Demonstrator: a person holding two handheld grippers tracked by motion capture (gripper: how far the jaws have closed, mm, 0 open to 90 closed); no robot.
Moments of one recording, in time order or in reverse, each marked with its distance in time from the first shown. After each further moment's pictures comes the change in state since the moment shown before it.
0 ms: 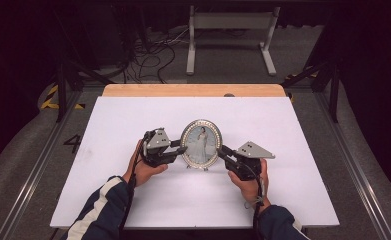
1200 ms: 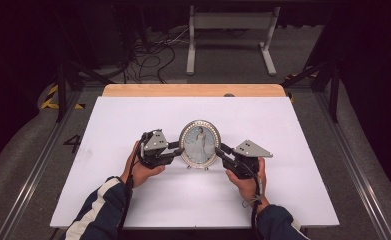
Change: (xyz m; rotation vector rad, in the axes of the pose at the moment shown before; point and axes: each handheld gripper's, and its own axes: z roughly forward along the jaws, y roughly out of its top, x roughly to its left) left arm -0.001 -0.003 -0.006 0.022 -0.002 0.022; right arm 0.003 0.004 0.005 -0.014 -0.006 -0.007
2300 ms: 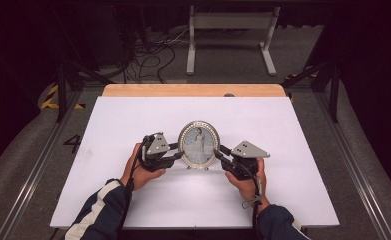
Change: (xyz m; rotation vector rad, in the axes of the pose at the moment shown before) left arm -0.007 -0.003 0.001 0.033 0.039 0.028; right arm 0.003 0.000 0.001 0.037 0.010 -0.049
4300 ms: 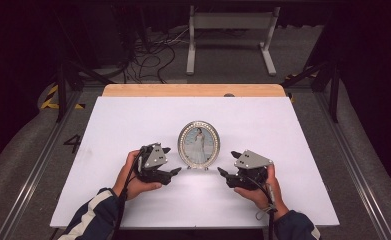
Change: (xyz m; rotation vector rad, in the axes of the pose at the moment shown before) left arm -0.019 -0.015 -0.019 0.080 0.024 0.068; right arm 0.000 -0.009 -0.028 0.138 0.039 -0.213
